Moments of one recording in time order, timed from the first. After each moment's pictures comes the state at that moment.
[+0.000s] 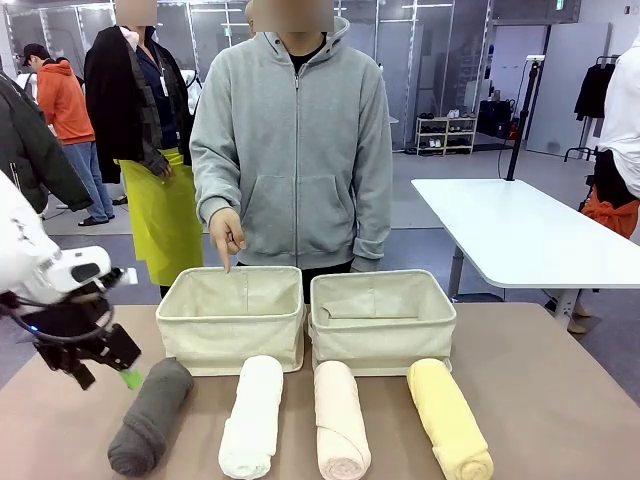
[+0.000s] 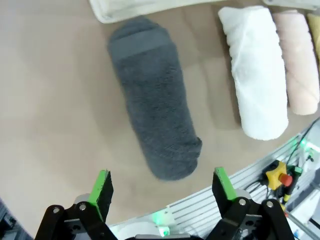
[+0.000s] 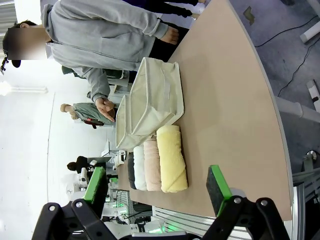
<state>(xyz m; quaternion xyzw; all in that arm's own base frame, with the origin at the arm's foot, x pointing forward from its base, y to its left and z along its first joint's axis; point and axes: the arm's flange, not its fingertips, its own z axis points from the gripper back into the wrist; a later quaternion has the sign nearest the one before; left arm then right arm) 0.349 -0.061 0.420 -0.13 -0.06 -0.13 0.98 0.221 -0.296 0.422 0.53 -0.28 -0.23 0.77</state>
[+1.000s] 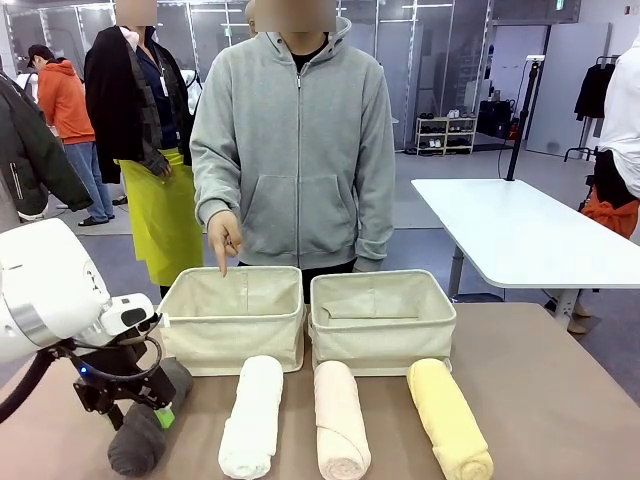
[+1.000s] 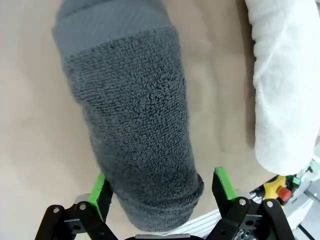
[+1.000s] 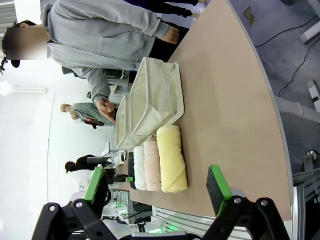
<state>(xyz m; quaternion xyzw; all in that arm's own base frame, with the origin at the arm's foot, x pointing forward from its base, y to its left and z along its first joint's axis) 0.362 -0.098 0.340 -0.14 -0.01 -0.10 0.98 0.221 -0.296 0.422 0.53 -0.28 -0.23 0.77</state>
